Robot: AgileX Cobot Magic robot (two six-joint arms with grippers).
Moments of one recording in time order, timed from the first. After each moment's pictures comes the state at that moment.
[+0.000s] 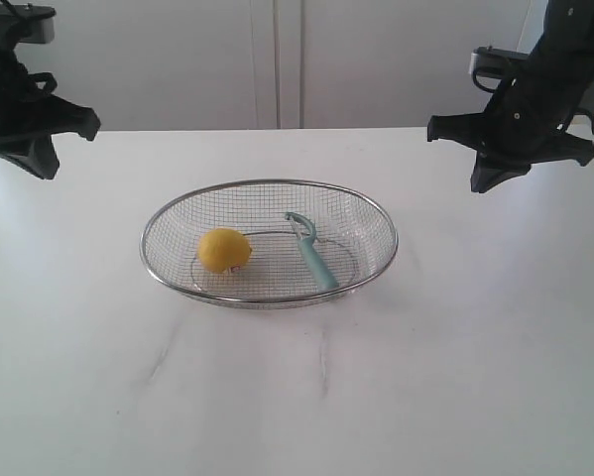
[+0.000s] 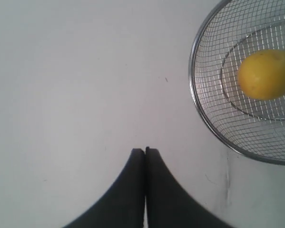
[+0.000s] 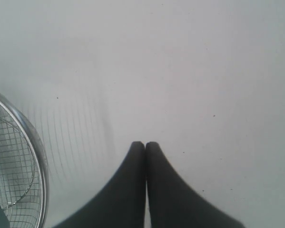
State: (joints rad) left arm -0.25 1.60 -1.44 -0.02 1.06 0.00; right arm 0.10 1.96 -1.61 0.10 0.96 0.18
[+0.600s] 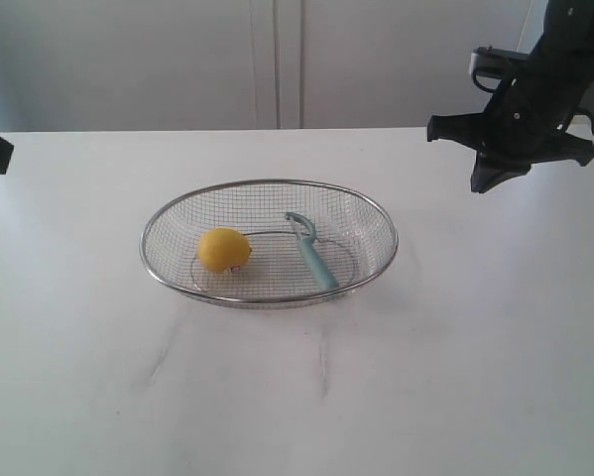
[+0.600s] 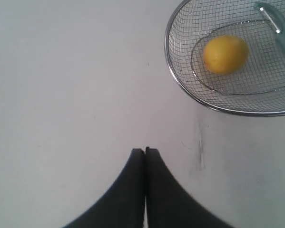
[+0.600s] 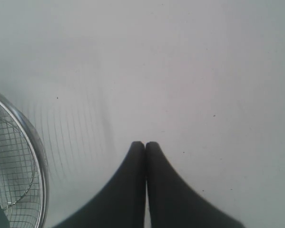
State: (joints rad) left arm -0.25 1.10 -1.04 -0.08 0.92 -0.01; right arm 0.10 1.96 -1.61 0.10 0.96 0.18
